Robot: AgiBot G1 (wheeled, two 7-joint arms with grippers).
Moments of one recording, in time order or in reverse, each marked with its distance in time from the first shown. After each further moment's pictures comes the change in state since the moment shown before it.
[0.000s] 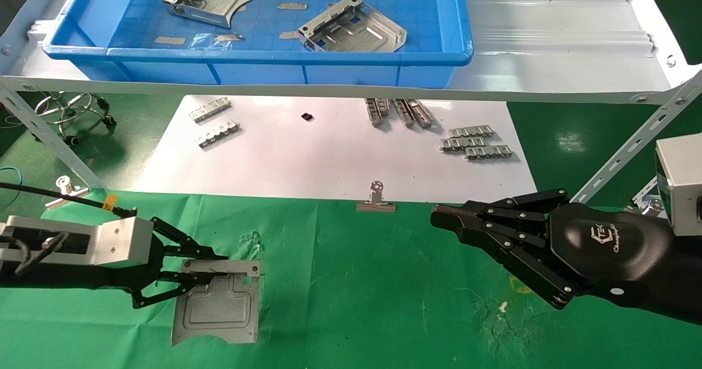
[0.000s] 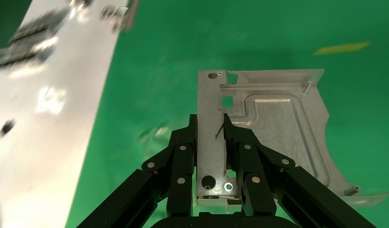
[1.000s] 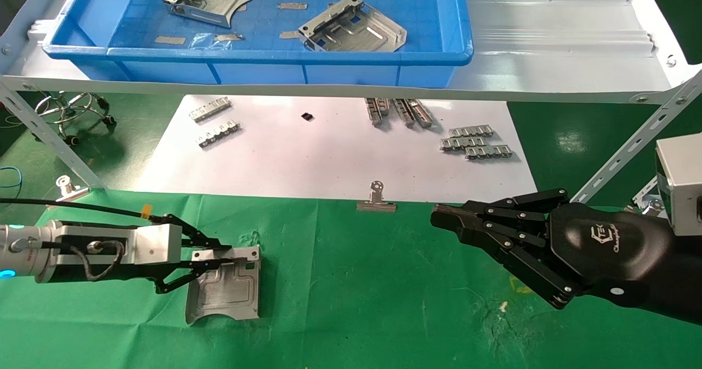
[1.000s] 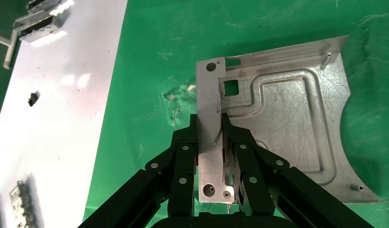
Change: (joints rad) left arm 0.087 0.044 0.009 0.006 0.067 -0.222 0.107; right arm 0.000 0.000 0.000 0.000 0.000 0.000 0.000
